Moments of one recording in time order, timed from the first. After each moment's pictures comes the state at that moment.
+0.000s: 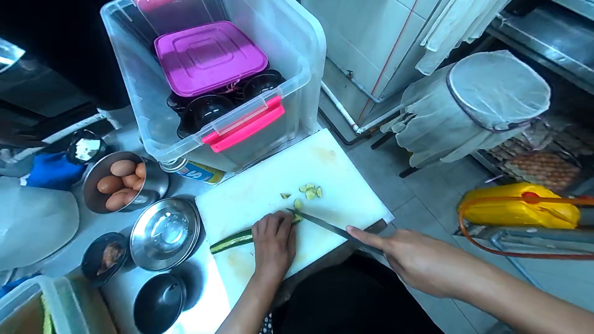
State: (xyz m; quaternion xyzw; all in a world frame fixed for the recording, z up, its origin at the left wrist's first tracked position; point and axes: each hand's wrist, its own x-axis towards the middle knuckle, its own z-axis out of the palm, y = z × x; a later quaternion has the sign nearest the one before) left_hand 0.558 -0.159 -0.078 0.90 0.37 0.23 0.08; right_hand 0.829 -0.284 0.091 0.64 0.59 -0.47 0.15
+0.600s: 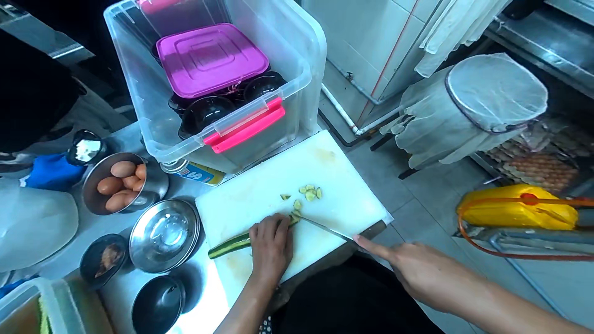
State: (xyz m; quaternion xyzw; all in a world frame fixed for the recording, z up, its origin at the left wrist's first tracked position) left_hand 0.554 -0.155 -0.084 0.90 0.36 0.25 0.03; right_hand 0.823 -0.313 0.072 0.67 0.58 -0.43 0.17
